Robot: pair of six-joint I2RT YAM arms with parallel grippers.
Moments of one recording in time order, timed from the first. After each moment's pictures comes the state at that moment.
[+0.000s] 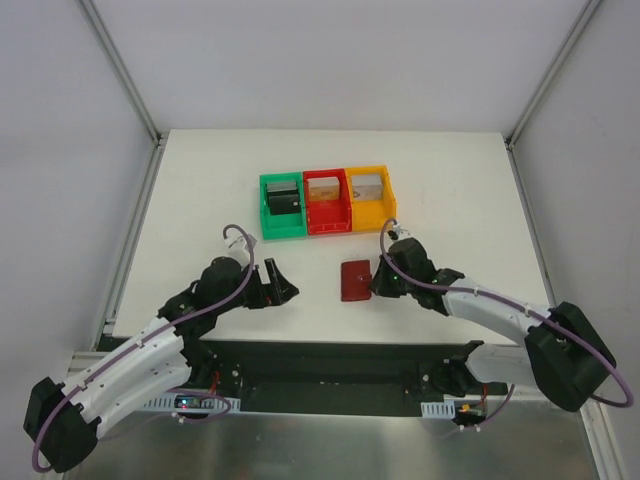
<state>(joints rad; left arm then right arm) -0.67 0.65 0.38 -0.33 0.11 -0.81 0.70 1.24 0.52 -0.14 -0.02 0.70</state>
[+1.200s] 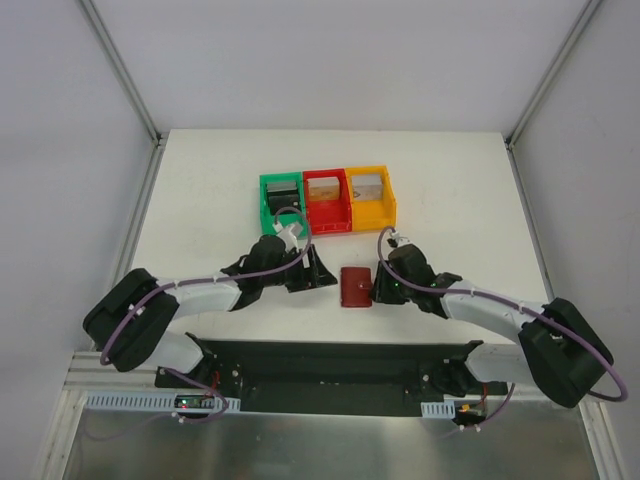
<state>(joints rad) -0.71 1.35 0.45 0.33 0.32 -0.92 0.70 1.23 0.47 -0.16 -0.01 0.66</state>
